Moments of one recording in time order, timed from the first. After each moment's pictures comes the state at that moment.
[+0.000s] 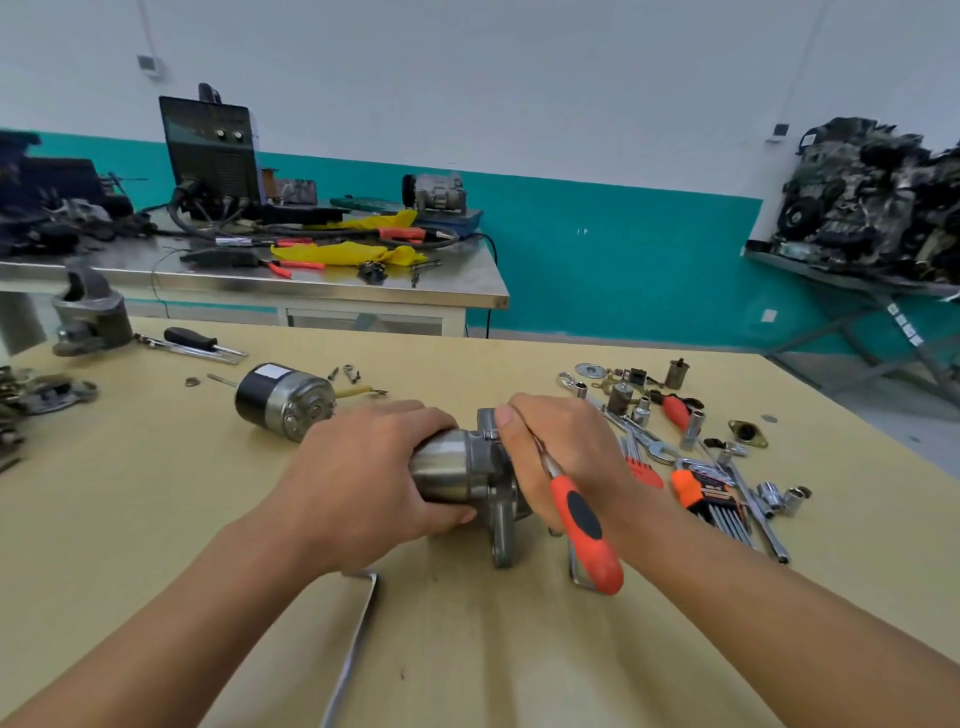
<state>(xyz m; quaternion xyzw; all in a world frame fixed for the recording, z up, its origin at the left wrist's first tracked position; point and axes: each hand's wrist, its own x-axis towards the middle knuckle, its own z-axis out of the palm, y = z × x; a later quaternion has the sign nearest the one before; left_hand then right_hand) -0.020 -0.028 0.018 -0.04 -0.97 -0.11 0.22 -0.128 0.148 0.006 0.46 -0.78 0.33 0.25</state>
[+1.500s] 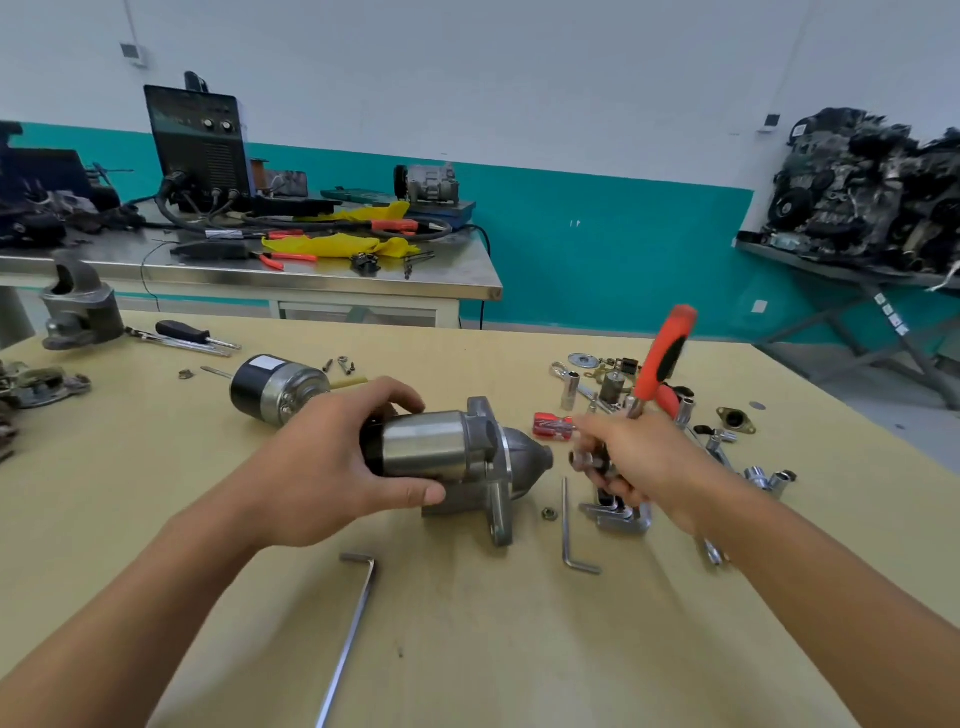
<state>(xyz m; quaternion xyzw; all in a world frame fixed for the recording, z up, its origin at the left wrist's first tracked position) -0.016 -0.057 0.012 -0.06 -0.92 -0.35 0.17 -0.131 0.201 0.020 0.10 -0.86 0.49 -0.13</state>
